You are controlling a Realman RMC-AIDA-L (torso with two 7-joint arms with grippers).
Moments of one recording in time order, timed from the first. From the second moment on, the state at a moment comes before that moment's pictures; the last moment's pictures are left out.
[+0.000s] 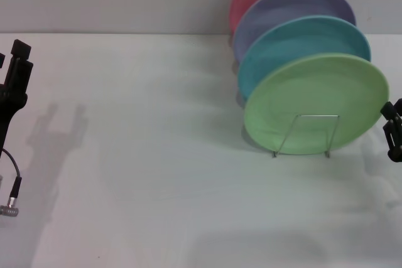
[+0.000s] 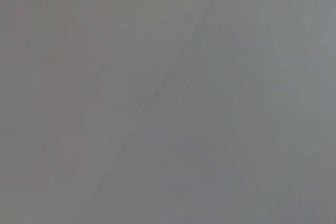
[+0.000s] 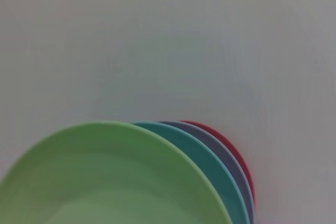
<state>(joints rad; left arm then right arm) -0.26 -2.06 2.47 0.39 -0.97 1.47 -0.52 0.27 2.08 0.57 0.02 -2.27 -1.47 0.36</state>
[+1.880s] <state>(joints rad) -0.36 -2.07 2.23 0.27 -0.84 1.37 -0.17 0.35 2.07 0.69 -0.02 -1.72 -1.60 0.35</state>
